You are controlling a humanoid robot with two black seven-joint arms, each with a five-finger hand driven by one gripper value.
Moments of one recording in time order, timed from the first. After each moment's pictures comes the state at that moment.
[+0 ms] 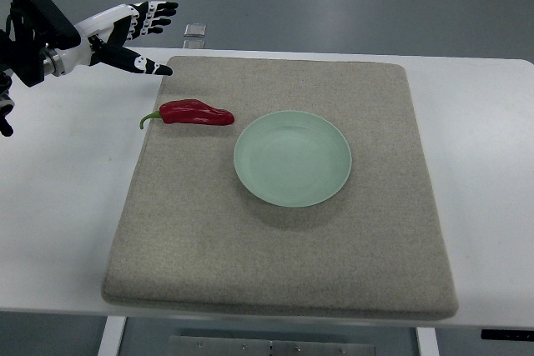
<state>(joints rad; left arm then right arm) -0.92 0.59 -0.61 -0.76 0.97 -0.41 -0.42 0.03 0.00 0.02 0.09 -0.13 -0.12 0.06</state>
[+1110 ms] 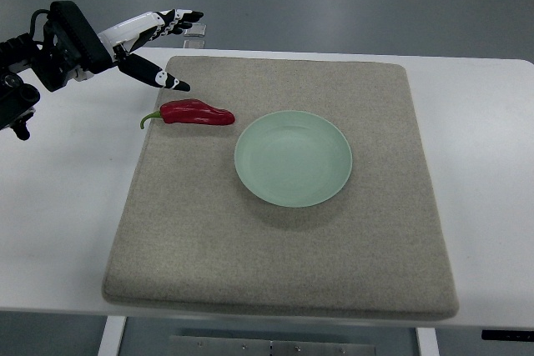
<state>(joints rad) -0.95 0.60 -0.48 -0.88 1.19 -0.23 -0.46 0.03 0.00 0.02 0.09 -0.13 -0.12 0.06</state>
